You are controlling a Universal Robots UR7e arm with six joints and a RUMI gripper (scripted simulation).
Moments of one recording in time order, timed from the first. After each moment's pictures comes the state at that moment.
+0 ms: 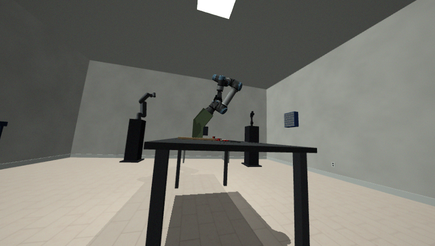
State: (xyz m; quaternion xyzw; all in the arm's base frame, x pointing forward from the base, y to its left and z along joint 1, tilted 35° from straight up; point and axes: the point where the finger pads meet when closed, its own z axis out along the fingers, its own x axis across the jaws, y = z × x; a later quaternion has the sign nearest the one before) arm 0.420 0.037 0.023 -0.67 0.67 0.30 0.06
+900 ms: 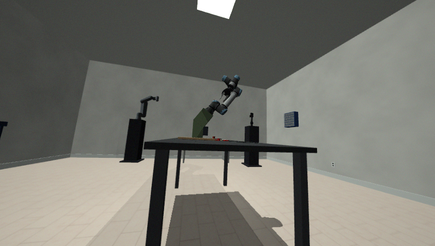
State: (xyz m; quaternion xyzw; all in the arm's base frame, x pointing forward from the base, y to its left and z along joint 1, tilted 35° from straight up) arm 0.469 0.024 0.128 -0.74 0.67 0.02 0.03
